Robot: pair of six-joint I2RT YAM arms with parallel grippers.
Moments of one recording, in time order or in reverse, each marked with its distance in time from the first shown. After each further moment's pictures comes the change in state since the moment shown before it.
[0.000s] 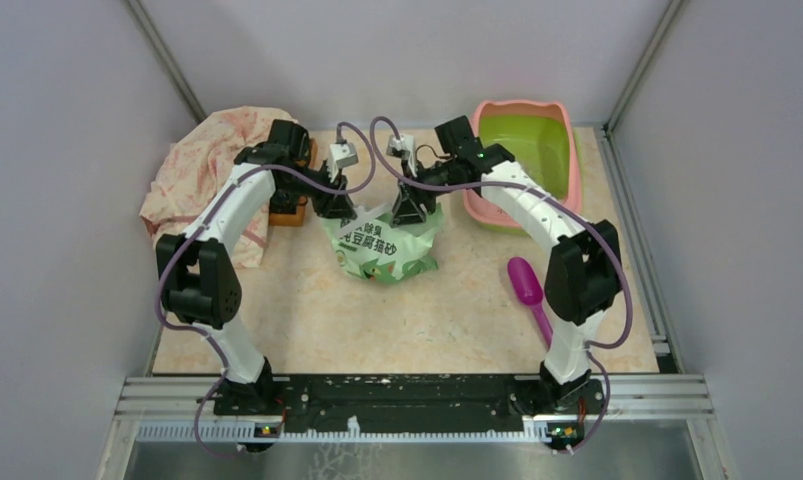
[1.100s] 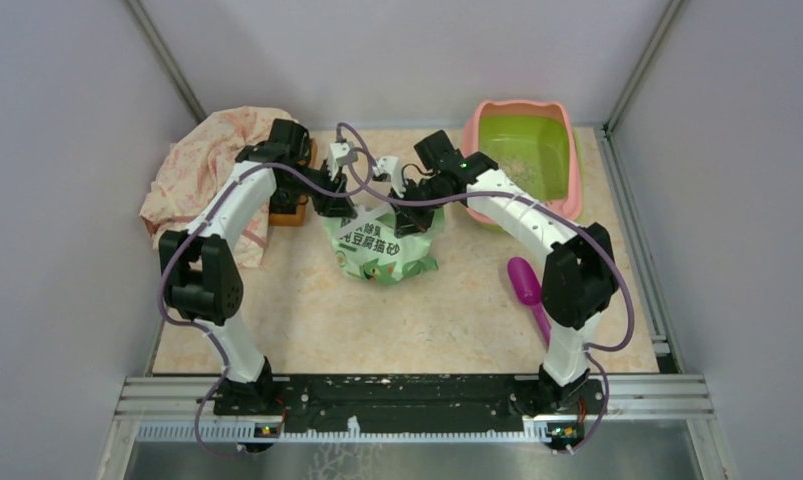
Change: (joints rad) left arm 0.008 0.026 0.016 0.000 0.006 -0.016; right arm 0.115 -0.021 -0.007 -0.140 0.340 -0.040
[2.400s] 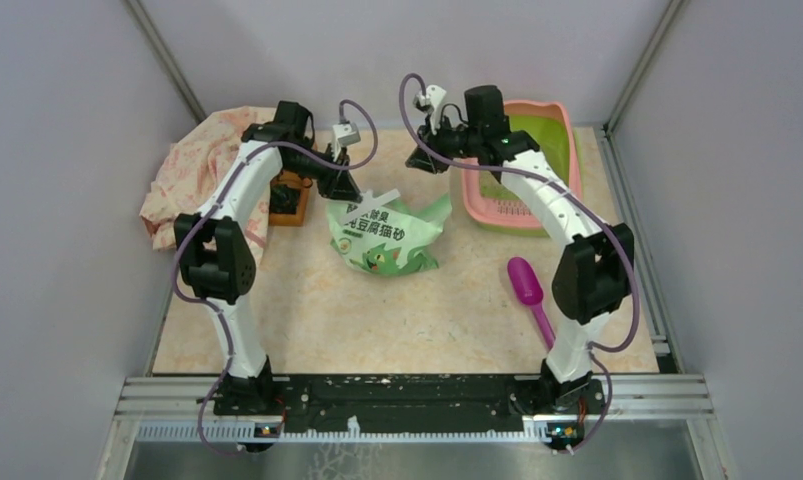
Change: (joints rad) left arm 0.003 0.174 0.275 -0.144 0.079 0.013; right arm -0.214 -0.008 0.074 0.388 -0.070 0.186
